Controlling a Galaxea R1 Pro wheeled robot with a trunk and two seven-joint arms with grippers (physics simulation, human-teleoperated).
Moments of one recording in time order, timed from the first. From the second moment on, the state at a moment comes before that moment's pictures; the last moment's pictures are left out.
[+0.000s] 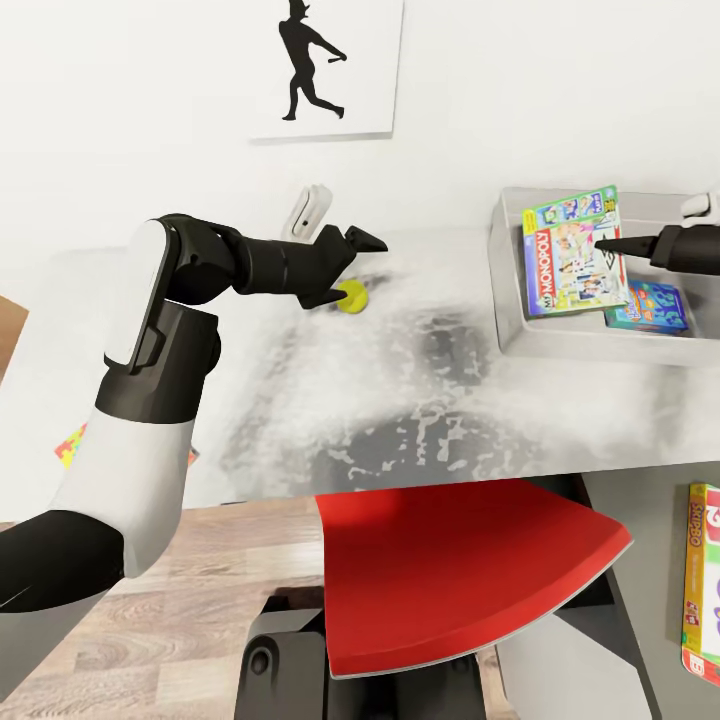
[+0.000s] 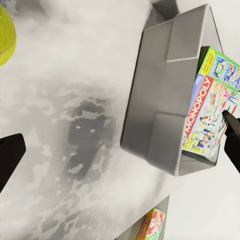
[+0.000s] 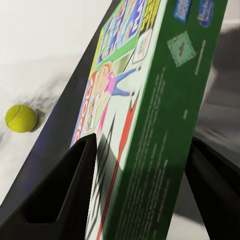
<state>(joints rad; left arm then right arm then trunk) -1.32 -0.06 -0.28 -1.49 1.90 0.79 1.07 -1.56 -0.54 -0.19 -0.69 0.14 0.74 1.33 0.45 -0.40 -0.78</state>
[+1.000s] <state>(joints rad) -1.42 -0.06 -0.28 -1.56 2.02 0.78 1.12 -1.57 -0.52 -0.19 -0.70 0.13 0.74 1.29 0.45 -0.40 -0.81</state>
